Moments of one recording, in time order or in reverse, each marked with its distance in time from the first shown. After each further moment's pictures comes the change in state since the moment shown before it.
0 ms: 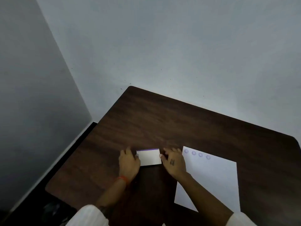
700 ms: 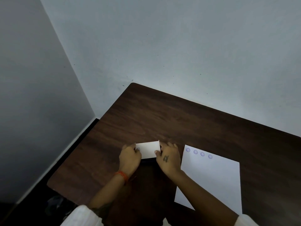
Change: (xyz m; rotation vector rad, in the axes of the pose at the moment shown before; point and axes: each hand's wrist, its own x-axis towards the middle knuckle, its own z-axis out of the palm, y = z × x) left_hand 0.005 0.011 -0.011 0.017 0.035 0.031; right_hand 0.000 -0.031 0.002 0.032 0.123 -0.070
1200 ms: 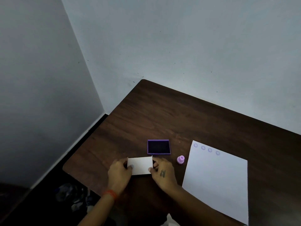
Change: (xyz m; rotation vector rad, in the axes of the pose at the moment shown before) left_hand -0.055 -0.074 -0.023 0.022 0.041 -0.044; right_hand -0.065 -0.012 0.032 0.195 -0.280 0.012
